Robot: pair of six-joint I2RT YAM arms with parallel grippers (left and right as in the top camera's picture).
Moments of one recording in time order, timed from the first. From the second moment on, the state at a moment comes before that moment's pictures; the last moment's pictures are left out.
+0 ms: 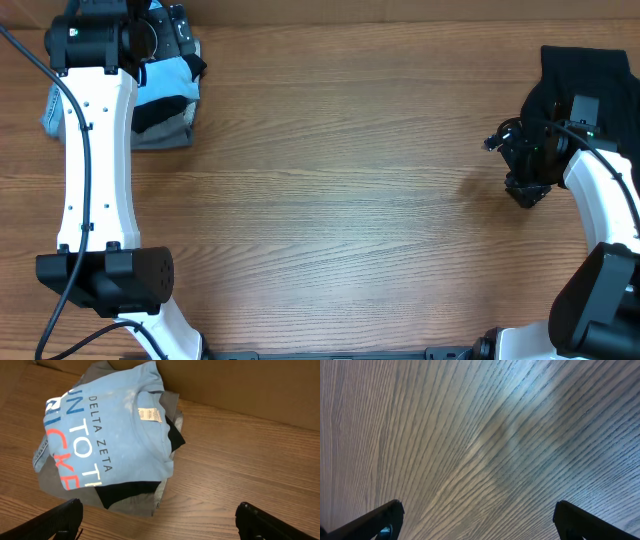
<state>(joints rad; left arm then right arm) 0.03 1.92 2.20 -1.13 -0.17 -0.21 -0.27 1.66 1.18 -0.81 -0.26 0.75</state>
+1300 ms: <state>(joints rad) 0.03 1.92 2.20 -1.13 -0.17 -0.21 0.05 0.44 0.87 -0.79 0.24 0.60</state>
